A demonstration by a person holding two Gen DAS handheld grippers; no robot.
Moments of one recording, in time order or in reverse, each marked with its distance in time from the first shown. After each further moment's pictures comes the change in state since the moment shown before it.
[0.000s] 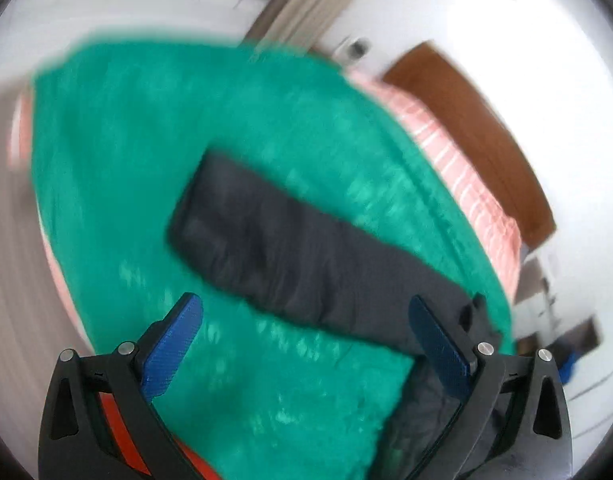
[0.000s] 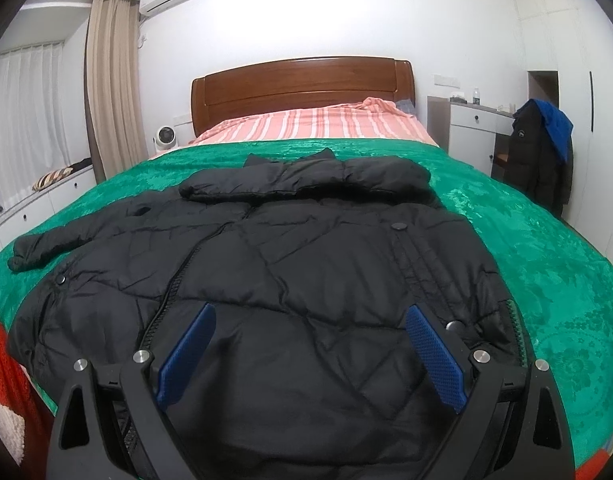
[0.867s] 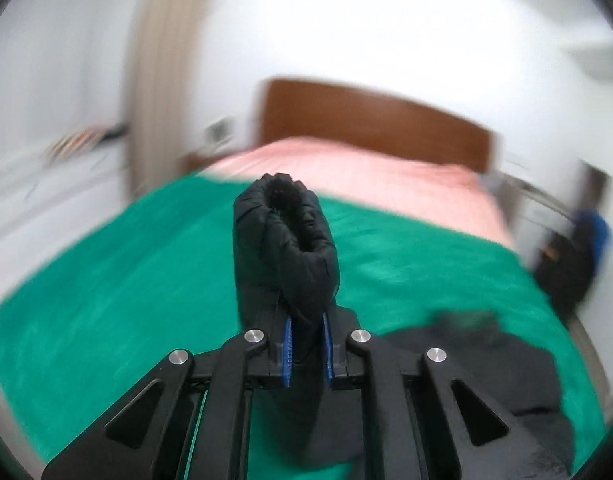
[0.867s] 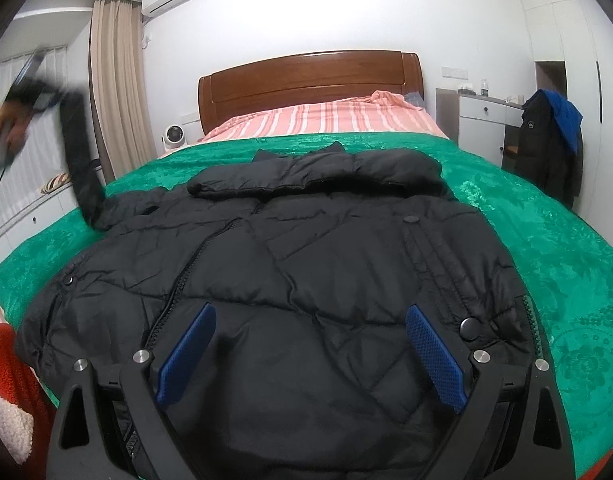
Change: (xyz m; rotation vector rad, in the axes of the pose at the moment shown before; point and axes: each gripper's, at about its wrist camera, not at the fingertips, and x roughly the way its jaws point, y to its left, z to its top) left arm -0.004 -0.345 -0.013 0.775 -0.300 -0.120; right arm 0.006 -0.003 -0.001 0.028 0.014 0.046
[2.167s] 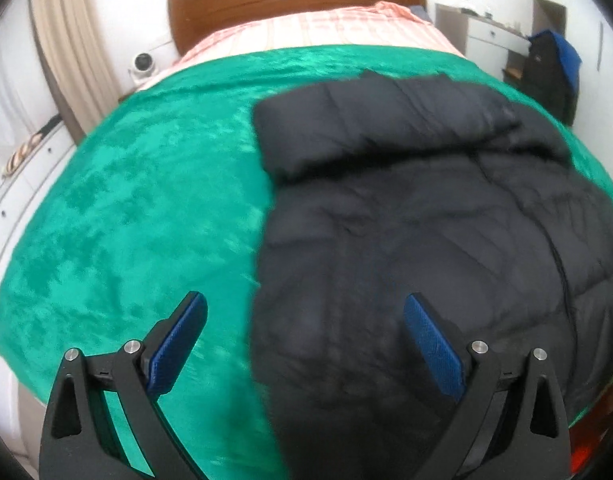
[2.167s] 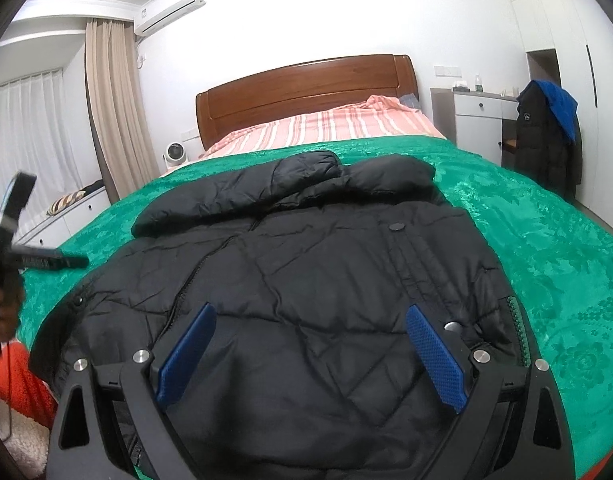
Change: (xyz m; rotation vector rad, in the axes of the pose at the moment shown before) left arm -0.012 -0.086 -0.263 0.294 0.443 0.005; right arm -0.009 -0.015 0.003 0.055 -0.031 0.026
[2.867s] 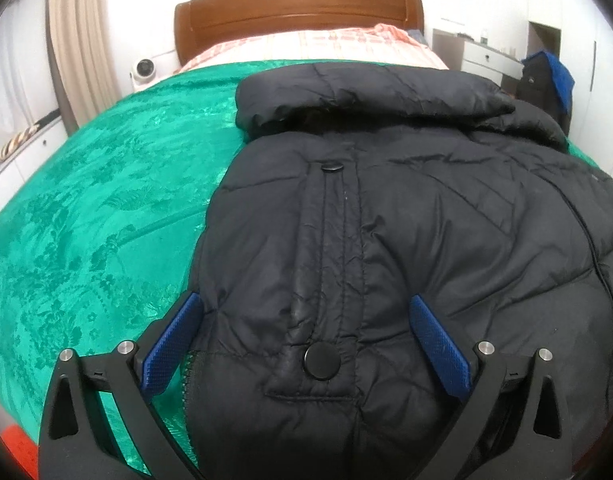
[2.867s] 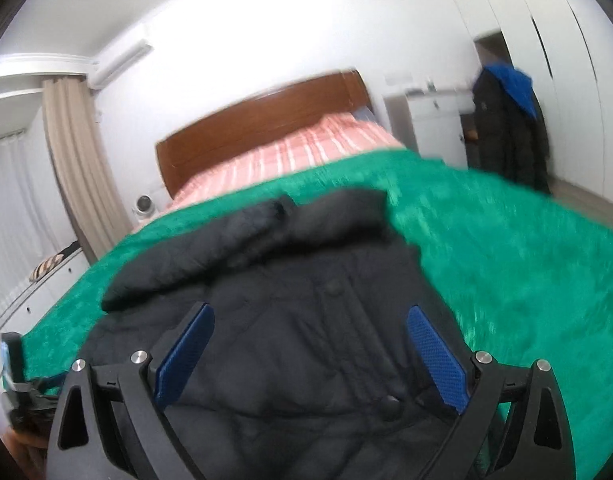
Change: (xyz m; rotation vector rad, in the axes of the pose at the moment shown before) left arm 0.029 -0.007 -0.046 -0.070 -0.116 -0.042; right arm 0.022 -0.059 0.025 0.206 -0.060 -0.078
